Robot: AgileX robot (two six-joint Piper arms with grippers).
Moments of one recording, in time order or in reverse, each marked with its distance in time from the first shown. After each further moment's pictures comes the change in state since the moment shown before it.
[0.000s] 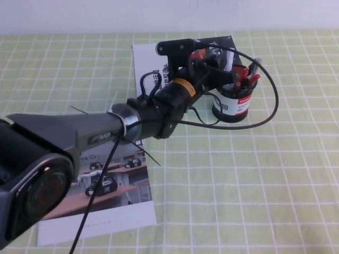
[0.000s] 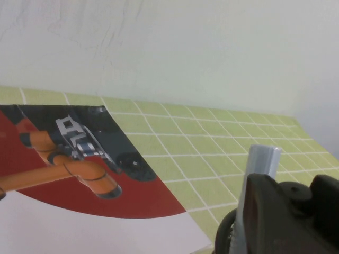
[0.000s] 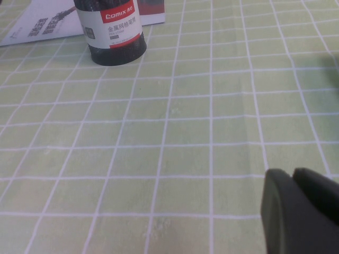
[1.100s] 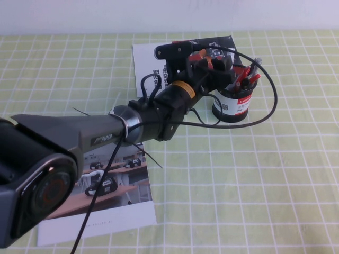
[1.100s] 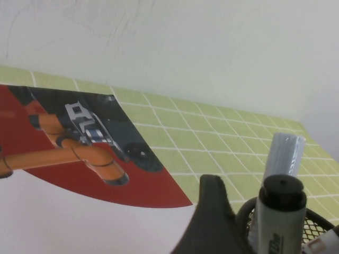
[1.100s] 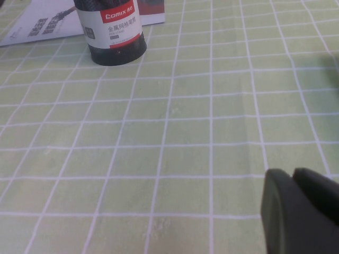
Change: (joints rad) right arm 0.000 0.000 0.000 0.000 0.000 0.000; left arm -0.004 0.010 0.002 -0.040 0.008 -0.012
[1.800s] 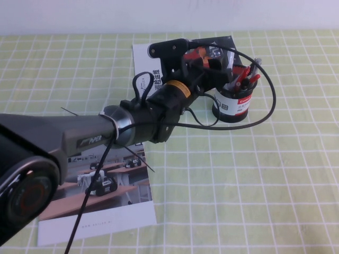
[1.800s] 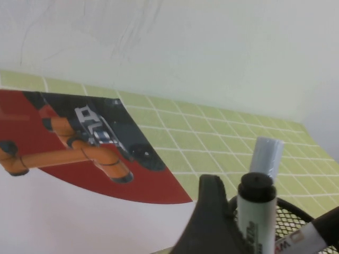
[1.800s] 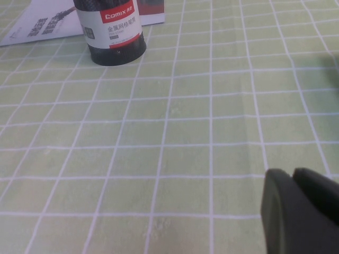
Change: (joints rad) right arm 0.000 0.000 0.000 0.000 0.000 0.000; left arm -0.006 -0.090 0.096 -0.055 0.000 0.056
